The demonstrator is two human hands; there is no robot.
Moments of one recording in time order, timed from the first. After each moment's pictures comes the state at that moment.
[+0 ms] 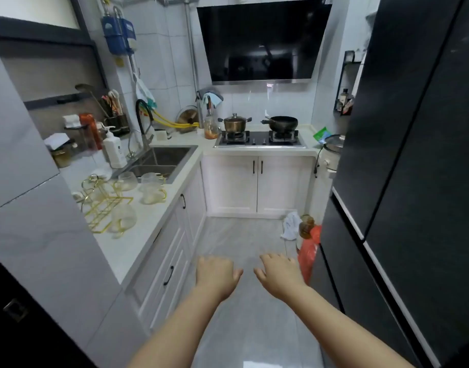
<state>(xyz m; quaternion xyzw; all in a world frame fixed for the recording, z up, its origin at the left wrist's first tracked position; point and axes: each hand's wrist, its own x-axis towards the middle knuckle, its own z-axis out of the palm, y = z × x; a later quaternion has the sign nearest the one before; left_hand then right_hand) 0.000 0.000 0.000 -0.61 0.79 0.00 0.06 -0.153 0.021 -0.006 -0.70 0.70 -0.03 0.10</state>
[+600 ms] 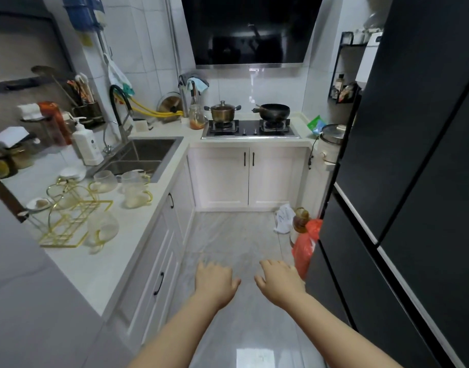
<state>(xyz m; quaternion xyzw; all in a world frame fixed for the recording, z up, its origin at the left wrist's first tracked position) 0.015 -0.095 -0.044 -0.57 0.81 0.02 0.09 -0.140 -0.060 -0.038 -0.67 0.73 0.01 0.13</state>
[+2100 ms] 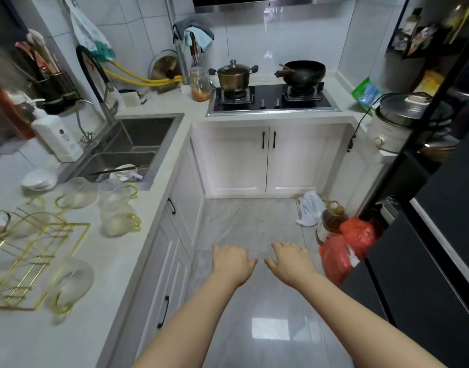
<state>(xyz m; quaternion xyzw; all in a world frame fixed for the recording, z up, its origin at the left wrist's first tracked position) -0.028 -0.409 -0.091 -0.58 0.79 0.08 0.15 -0.172 -0.375 -0.089 -0.66 0.73 0.04 0.17</state>
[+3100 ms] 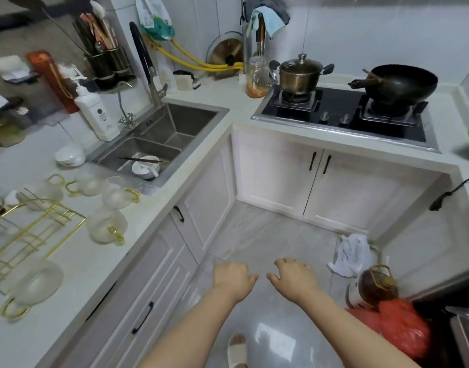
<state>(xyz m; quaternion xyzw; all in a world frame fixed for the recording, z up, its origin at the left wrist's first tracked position) -0.128 -0.582 -0.125 -0.70 0.68 0.16 0.16 -0.280 -0.608 -0.129 -0.77 0.59 0.13 0.21</state>
